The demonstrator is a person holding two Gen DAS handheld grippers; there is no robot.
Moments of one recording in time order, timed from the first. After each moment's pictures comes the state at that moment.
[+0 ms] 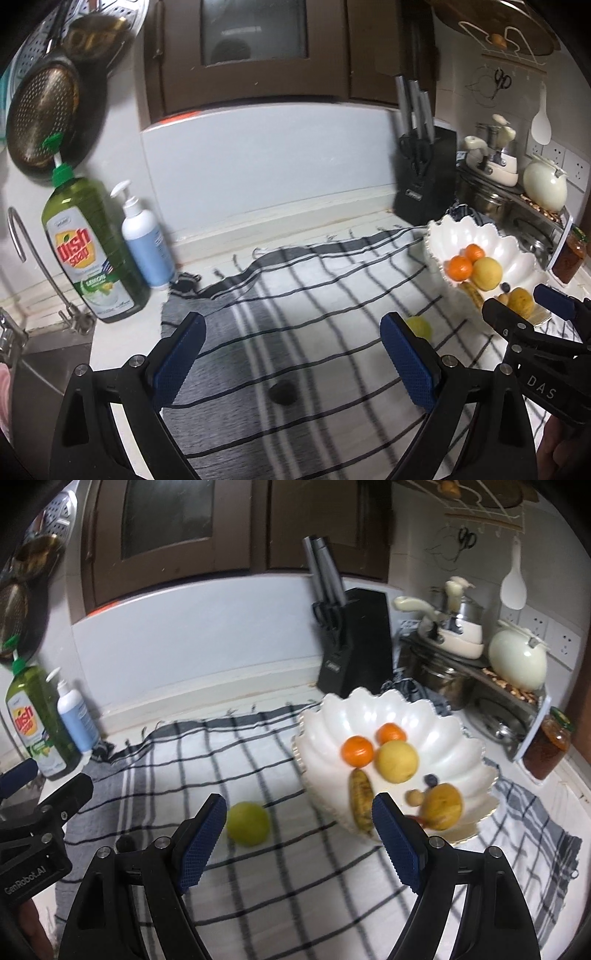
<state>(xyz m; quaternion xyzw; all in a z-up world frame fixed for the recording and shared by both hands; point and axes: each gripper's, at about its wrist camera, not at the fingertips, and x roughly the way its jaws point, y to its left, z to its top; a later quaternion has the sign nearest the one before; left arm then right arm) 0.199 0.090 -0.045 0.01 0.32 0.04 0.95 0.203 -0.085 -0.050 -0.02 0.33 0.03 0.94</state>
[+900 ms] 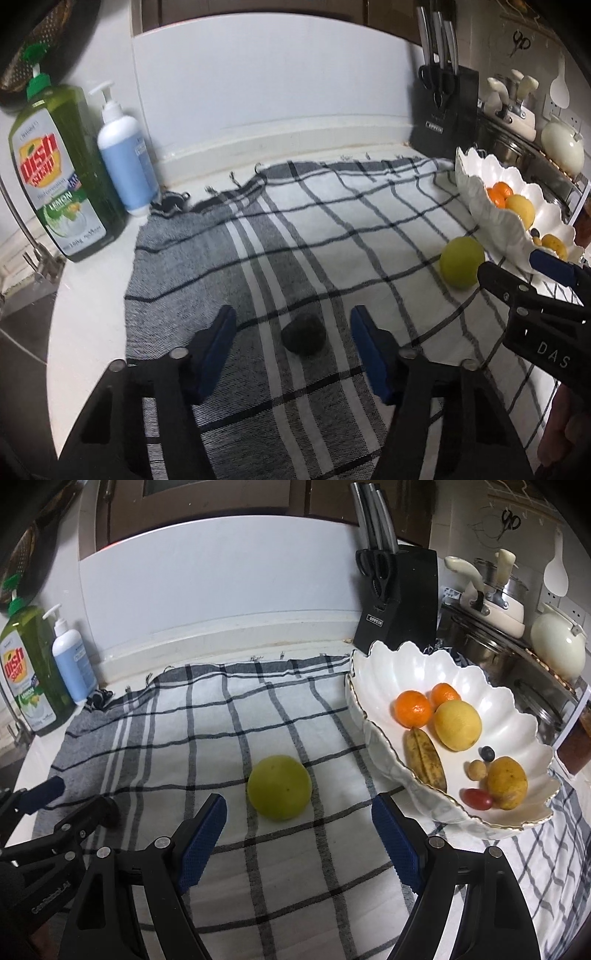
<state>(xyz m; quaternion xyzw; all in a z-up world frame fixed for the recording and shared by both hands) 0.212 0.109 -0.139 -0.01 0.41 0.02 0.91 0.227 -0.054 -0.118 -0.05 0.38 0.05 0.92</state>
